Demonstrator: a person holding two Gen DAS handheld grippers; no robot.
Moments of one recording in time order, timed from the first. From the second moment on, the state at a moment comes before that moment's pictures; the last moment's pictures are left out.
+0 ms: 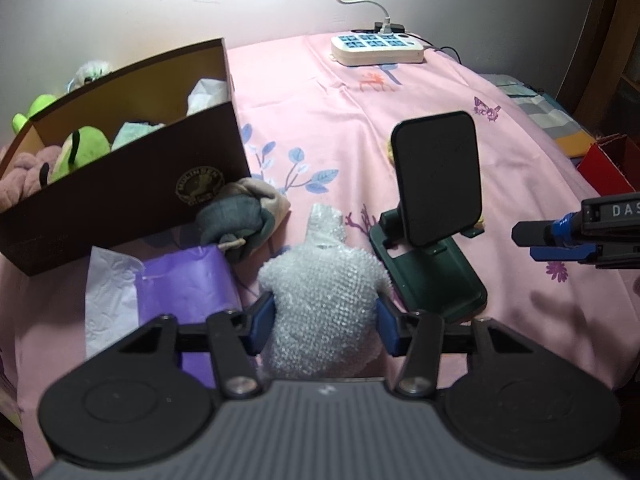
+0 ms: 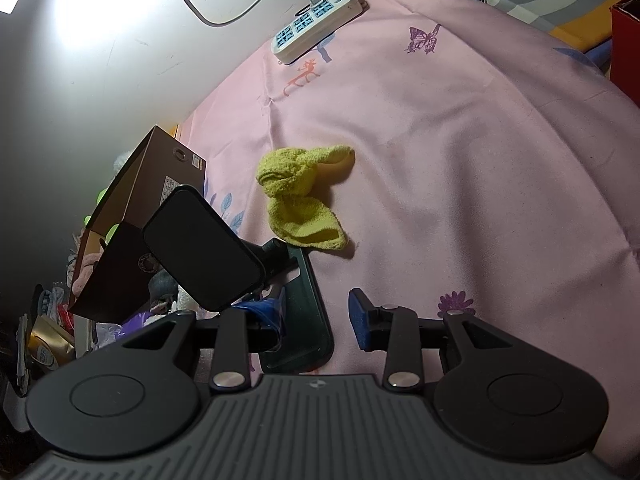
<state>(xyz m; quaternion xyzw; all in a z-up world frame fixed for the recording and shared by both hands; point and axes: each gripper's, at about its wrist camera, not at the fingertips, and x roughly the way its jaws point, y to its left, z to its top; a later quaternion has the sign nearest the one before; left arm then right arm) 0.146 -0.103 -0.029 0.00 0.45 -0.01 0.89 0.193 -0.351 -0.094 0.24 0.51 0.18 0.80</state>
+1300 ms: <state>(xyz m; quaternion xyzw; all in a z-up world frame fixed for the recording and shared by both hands) 0.299 0.098 0.006 -0.03 0.42 0.09 0.90 0.152 -0.331 -0.083 0.26 0.49 0.06 0.83</state>
